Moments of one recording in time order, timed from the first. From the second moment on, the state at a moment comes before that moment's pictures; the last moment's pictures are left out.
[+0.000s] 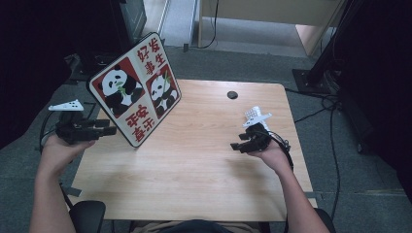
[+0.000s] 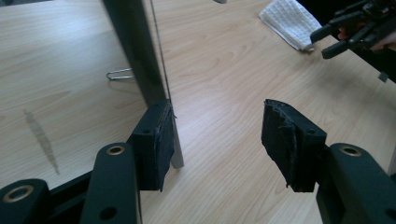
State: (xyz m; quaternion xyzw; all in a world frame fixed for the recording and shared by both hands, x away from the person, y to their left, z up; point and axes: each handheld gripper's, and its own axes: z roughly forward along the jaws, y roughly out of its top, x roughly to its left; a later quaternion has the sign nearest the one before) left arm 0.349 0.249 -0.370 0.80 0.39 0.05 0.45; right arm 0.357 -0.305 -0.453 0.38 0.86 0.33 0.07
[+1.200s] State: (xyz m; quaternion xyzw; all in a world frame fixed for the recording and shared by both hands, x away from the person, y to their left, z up) left arm 0.421 0.242 -0.287 0.80 0.42 0.07 0.43; right arm 0.358 -0.304 -0.456 0.37 0.87 0.31 0.07
